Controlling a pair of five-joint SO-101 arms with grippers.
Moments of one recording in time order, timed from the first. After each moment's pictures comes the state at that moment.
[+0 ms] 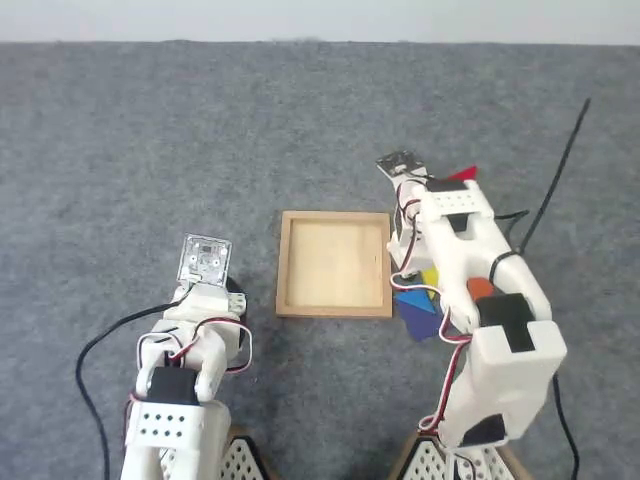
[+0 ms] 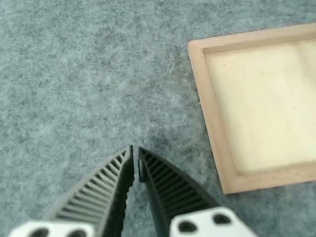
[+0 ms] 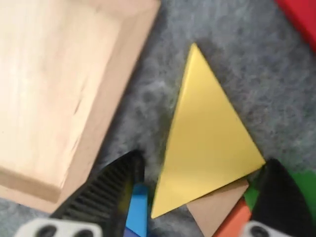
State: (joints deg) left arm -2.5 -85.3 97.3 46.6 -0.2; right arm -10.9 18.6 16.7 63.7 15.7
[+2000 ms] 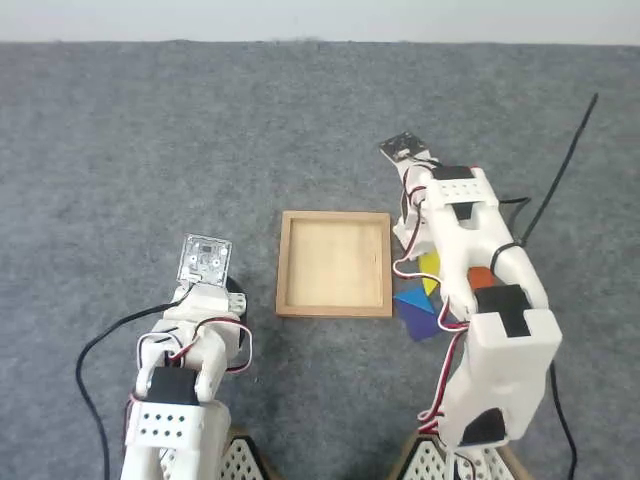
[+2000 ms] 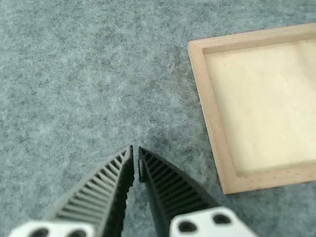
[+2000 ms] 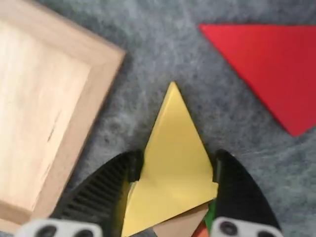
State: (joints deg) left arm -2.5 -85.3 97.3 46.6 -0.2; right arm -9.7 22.4 9.7 62.6 20.6
